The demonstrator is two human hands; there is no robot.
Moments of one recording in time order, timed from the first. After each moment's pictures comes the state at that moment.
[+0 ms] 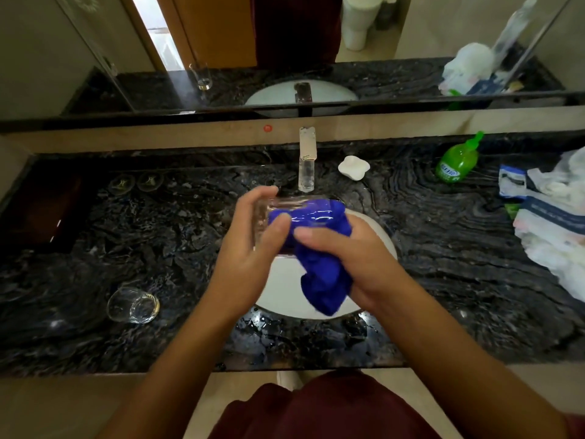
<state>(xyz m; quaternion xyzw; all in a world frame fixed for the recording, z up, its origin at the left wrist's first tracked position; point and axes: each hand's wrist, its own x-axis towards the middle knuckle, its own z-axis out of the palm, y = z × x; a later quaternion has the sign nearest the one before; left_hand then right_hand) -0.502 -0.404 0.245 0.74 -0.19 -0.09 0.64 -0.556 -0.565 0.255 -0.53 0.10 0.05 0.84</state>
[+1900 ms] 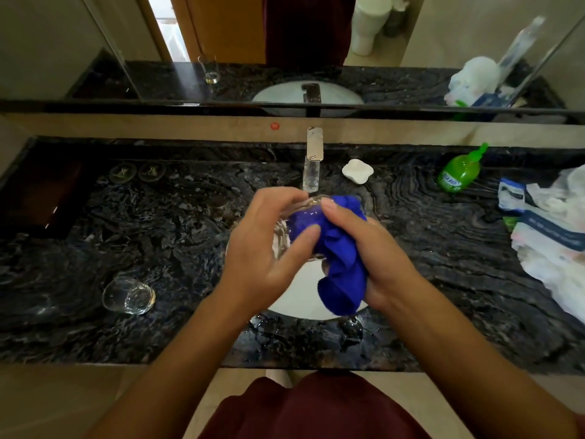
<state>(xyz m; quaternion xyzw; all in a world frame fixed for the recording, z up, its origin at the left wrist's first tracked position) -0.500 -0.405 0.240 0.77 -0.34 0.07 0.54 -0.552 -0.560 0.273 -0.42 0.17 0.06 0.89</state>
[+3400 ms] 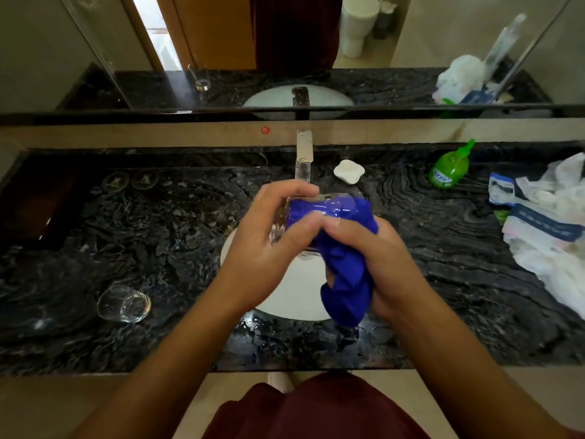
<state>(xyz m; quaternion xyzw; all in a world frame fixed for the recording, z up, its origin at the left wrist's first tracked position) -0.502 -0.421 0.263 0.71 -0.30 -0.08 0.63 -0.575 -0.574 0.273 -0.50 0.11 0.00 0.86</state>
